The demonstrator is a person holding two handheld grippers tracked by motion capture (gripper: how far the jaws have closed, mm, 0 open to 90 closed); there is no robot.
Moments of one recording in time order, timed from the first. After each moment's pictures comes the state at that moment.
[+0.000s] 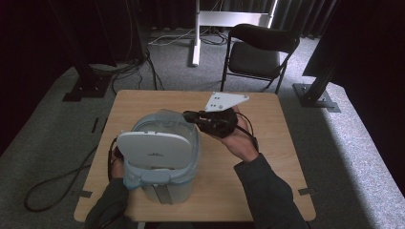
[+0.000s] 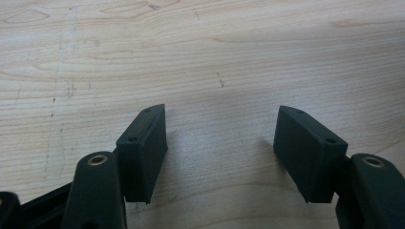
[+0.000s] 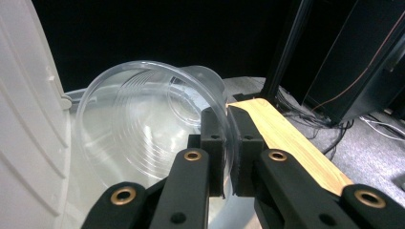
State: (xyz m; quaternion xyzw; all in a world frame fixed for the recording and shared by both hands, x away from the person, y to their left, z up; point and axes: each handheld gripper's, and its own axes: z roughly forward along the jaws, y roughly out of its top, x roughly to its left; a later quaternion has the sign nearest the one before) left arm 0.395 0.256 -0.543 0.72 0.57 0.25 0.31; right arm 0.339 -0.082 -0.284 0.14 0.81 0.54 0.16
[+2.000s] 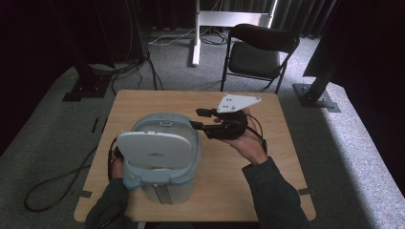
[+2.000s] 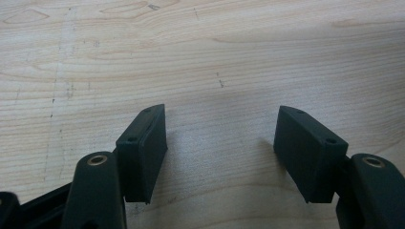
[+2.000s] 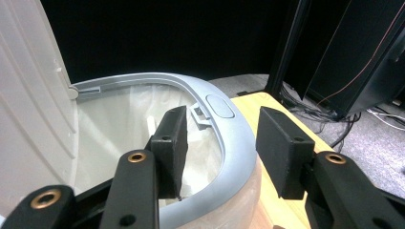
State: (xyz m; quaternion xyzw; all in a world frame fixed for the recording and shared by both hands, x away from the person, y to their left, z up) left arm 0.396 0.256 -0.543 0.72 0.57 0.25 0.31; right arm 0.338 -0.108 -0.290 0.16 0.81 0.55 0.14
